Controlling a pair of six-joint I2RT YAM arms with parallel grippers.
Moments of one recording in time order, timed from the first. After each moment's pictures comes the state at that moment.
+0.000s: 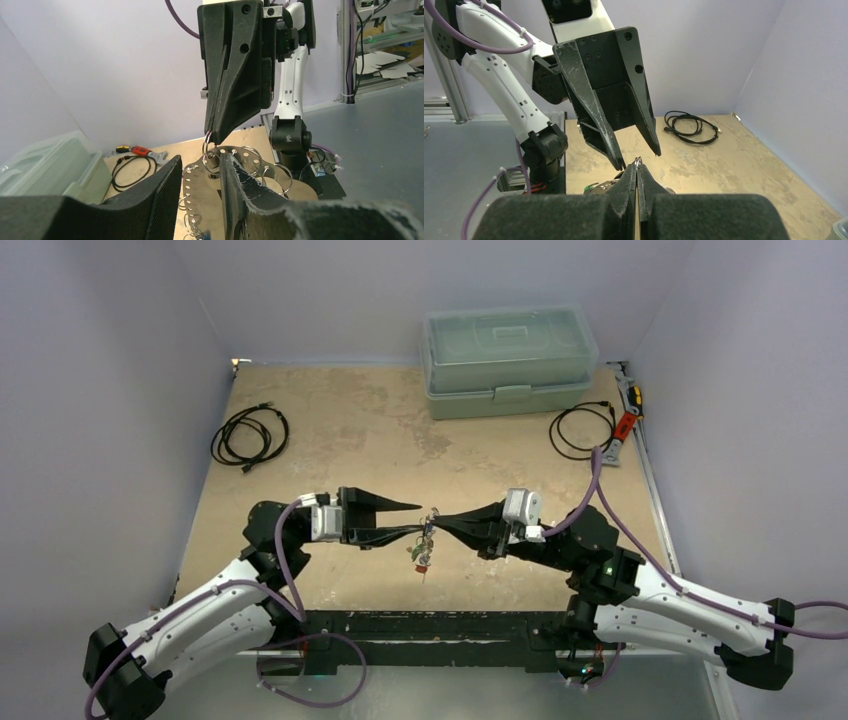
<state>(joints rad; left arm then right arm) -0.76 0.75 0.52 0.72 0.76 -0.05 1.15 0.69 0.71 0.19 -0.15 -0.11</state>
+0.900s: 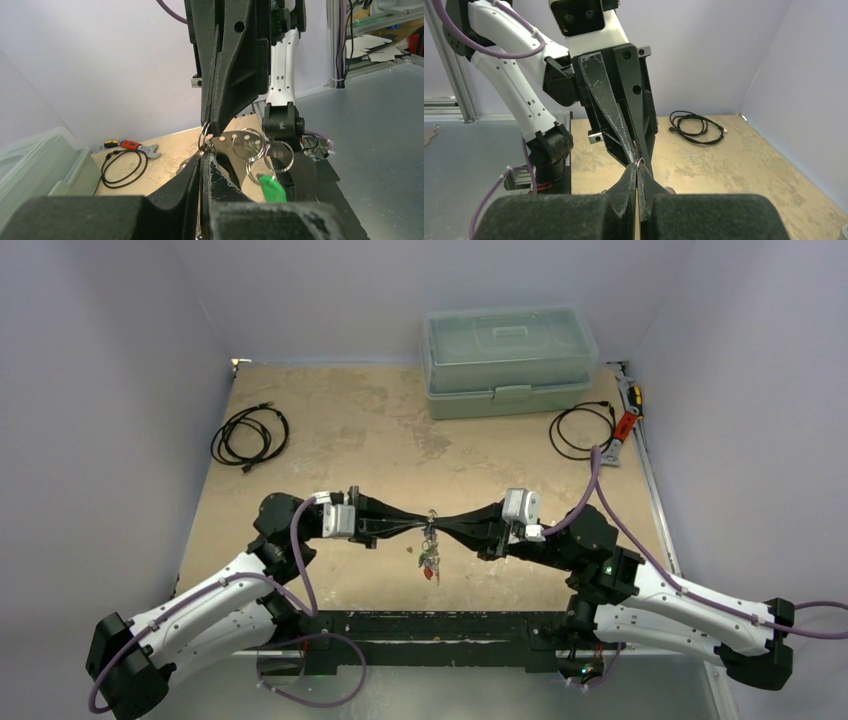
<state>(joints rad) -0.76 0.81 0.54 0.69 0.83 0.00 1.15 0.69 0.71 0.19 -0.18 -0.10</state>
